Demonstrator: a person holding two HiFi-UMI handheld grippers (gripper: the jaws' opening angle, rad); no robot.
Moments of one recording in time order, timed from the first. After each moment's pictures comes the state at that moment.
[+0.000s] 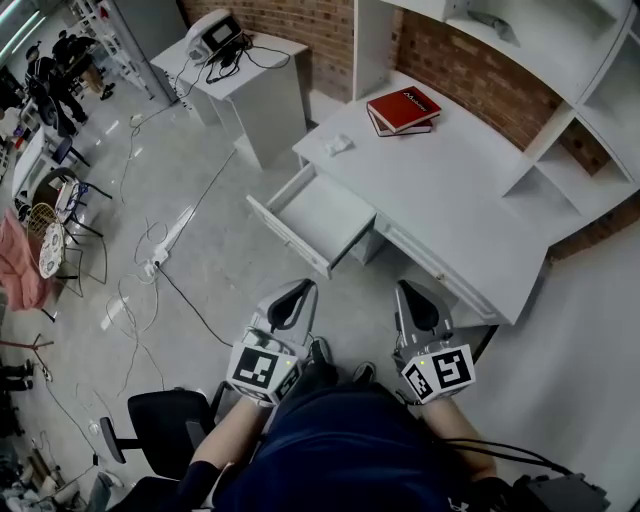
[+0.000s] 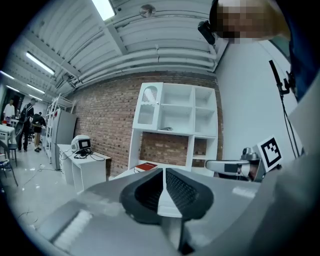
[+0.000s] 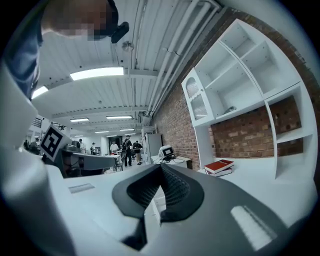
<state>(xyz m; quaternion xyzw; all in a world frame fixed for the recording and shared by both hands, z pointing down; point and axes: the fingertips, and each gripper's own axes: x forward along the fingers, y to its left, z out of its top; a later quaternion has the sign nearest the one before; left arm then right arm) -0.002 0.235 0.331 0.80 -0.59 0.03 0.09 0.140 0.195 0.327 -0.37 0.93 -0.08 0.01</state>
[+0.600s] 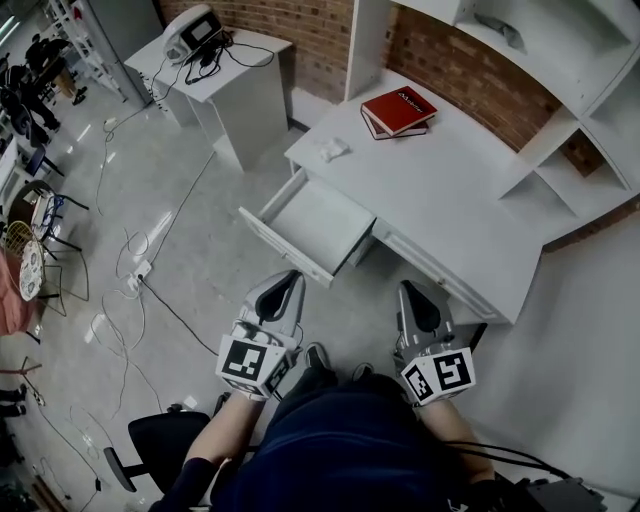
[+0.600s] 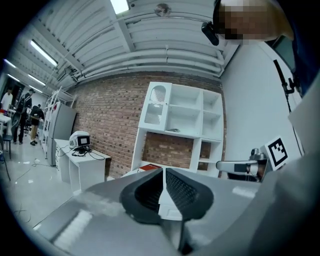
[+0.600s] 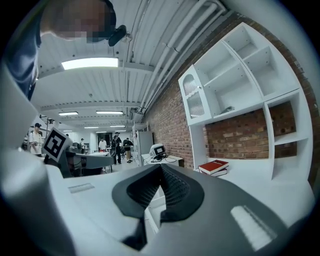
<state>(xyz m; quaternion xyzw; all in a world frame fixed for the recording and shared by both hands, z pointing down) -0.087 0.189 0.342 0.82 -0.57 0.01 0.10 0.087 0.168 0.327 -0.42 0.90 -0.08 -0.01</state>
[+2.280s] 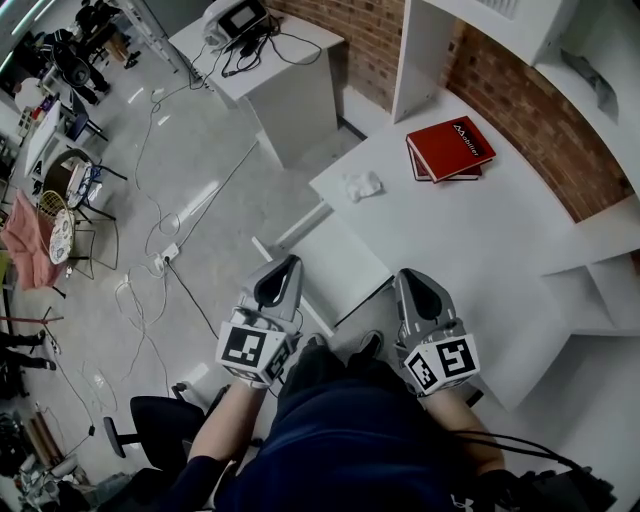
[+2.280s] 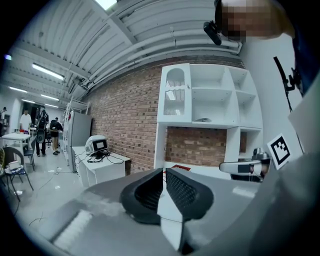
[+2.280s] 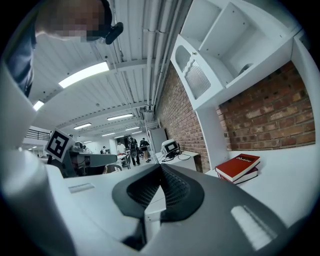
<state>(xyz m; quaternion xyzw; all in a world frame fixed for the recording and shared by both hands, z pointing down) -0.128 -0.004 0.360 0.74 -0.66 0.06 0.09 0.041 -0.058 0.368 -0.30 0.94 -0.14 0.00</state>
